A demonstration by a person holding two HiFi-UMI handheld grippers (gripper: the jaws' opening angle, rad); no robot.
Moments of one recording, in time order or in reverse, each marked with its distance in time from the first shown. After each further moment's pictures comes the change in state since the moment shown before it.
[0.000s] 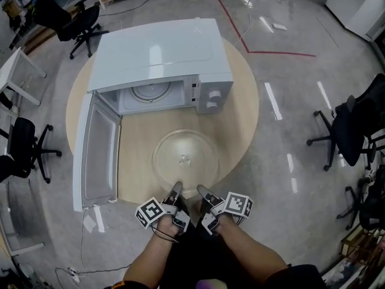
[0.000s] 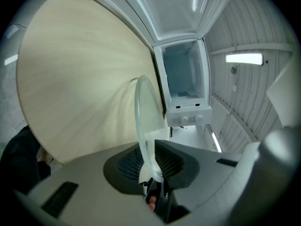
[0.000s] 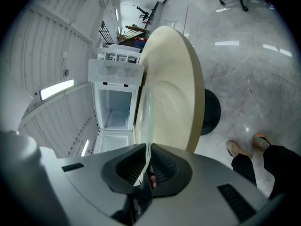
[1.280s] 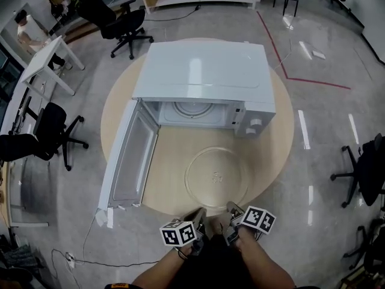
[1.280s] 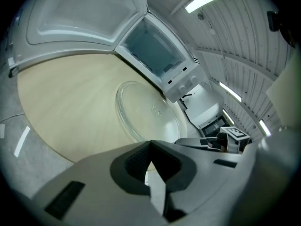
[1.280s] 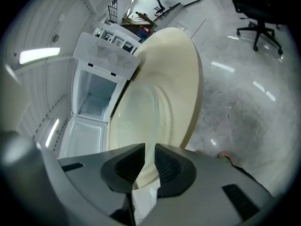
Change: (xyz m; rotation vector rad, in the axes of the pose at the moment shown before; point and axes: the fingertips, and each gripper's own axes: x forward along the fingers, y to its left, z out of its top) left arm -0.024 0.012 -0.016 0.578 0.119 0.236; right arm 0.002 -0.027 0.026 -0.195 0.084 -0.357
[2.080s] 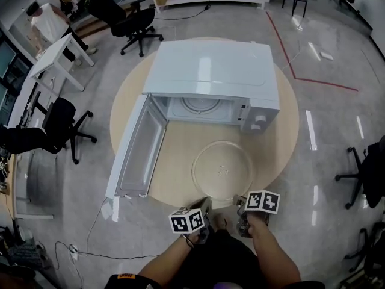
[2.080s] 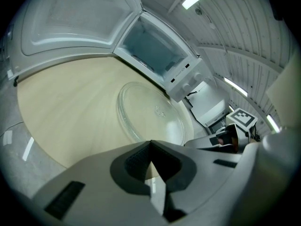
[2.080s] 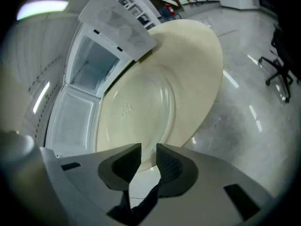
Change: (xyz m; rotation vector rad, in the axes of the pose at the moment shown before) left arm 0.010 0.002 0.010 0.044 -0.015 0.079; right arm -0.008 0.000 0.011 -0.284 0.233 -0.172
